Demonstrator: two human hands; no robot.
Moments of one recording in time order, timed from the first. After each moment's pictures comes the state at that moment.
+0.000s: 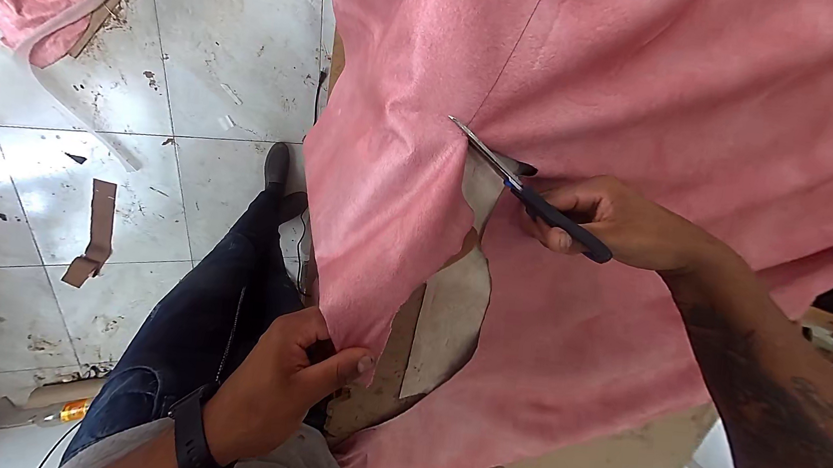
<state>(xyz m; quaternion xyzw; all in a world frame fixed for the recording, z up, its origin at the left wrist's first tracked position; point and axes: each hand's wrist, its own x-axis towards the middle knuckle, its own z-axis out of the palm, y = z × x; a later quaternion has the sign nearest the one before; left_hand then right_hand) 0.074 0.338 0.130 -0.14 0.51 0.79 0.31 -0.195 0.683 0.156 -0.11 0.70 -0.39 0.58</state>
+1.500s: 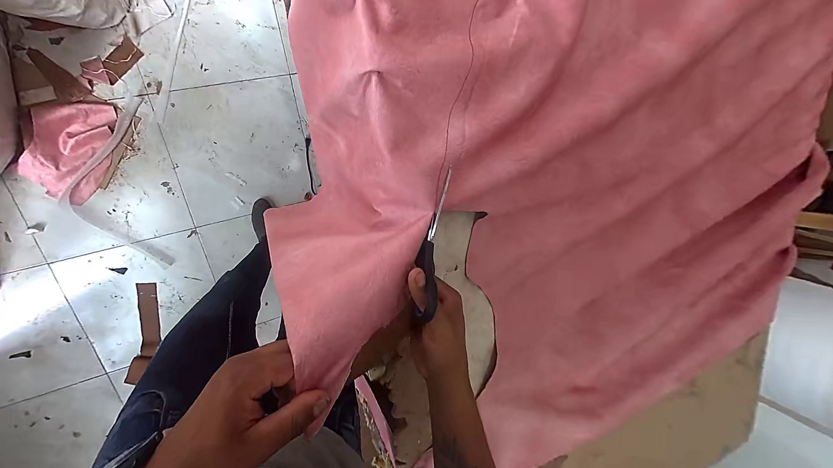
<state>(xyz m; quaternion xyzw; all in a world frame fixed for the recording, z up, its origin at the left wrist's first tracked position) -0.021 0.196 0.167 0.07 0.66 0.68 0.31 -0.046 0.471 0.143 0.35 0.67 -0.64 0.13</state>
